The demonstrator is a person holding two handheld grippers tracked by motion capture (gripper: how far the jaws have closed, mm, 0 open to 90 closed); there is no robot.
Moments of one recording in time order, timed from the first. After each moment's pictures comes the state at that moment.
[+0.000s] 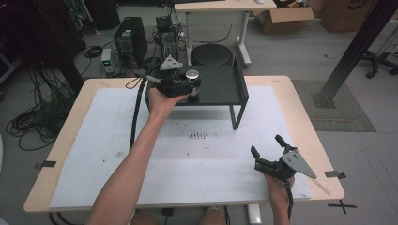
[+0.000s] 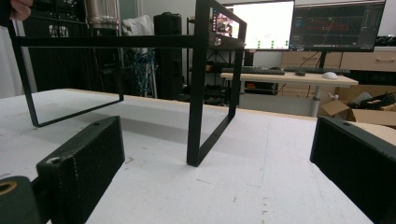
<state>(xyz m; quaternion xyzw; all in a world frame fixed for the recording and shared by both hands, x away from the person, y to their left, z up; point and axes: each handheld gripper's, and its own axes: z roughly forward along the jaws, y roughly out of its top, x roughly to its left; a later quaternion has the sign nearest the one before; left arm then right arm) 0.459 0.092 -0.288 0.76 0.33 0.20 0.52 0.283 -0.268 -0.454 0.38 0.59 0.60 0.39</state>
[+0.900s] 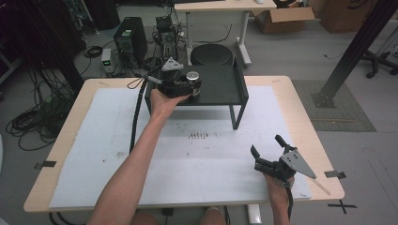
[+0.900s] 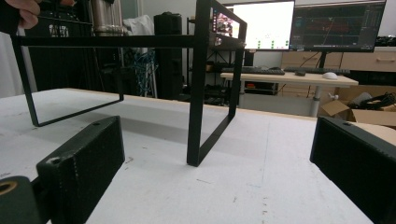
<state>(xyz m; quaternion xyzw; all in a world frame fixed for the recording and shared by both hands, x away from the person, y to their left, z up) 0.466 0.091 -0.297 0.76 0.34 0.20 0.52 0.283 -0.268 -0.454 0.38 0.59 0.60 0.39</state>
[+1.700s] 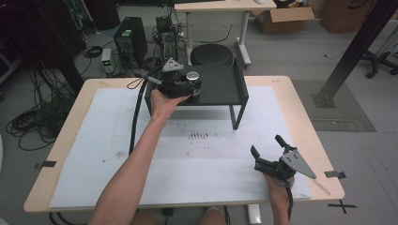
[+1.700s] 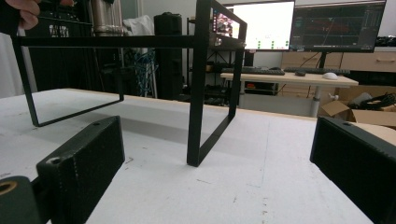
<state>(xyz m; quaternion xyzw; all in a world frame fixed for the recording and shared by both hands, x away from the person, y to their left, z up) 0.464 0.090 -0.298 0.76 0.34 0.20 0.52 0.283 -0.268 -0.454 0.38 0.59 0.60 0.39</state>
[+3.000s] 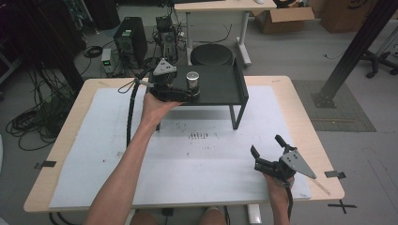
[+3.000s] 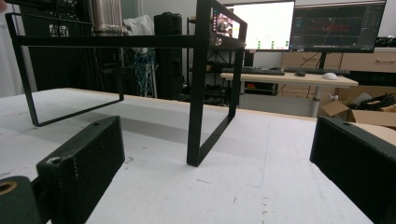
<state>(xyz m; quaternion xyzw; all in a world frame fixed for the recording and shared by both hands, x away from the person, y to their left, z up) 0.435 0.110 -0.282 0.75 0.33 0.23 0.53 0.283 -0.267 -0.454 0.38 0.59 0.60 0.39</state>
